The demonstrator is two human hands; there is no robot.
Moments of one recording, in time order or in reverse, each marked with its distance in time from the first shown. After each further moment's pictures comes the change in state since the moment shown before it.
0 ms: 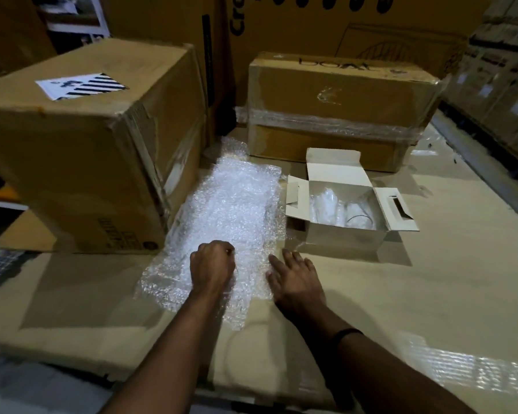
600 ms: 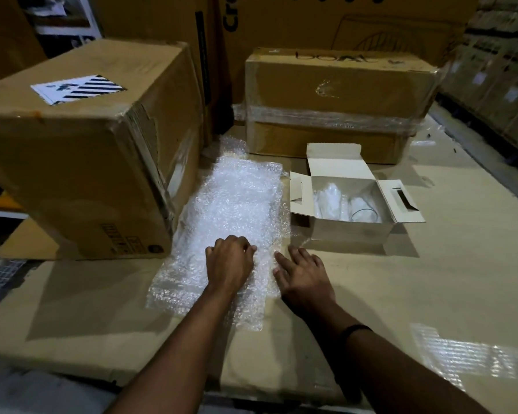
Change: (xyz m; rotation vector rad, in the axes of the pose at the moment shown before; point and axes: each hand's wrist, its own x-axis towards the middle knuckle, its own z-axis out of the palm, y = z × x) left_hand 0.000 0.017 -0.003 0.022 -0.067 0.101; right_hand 0.001 -0.003 0.003 -0.022 0.051 0.042
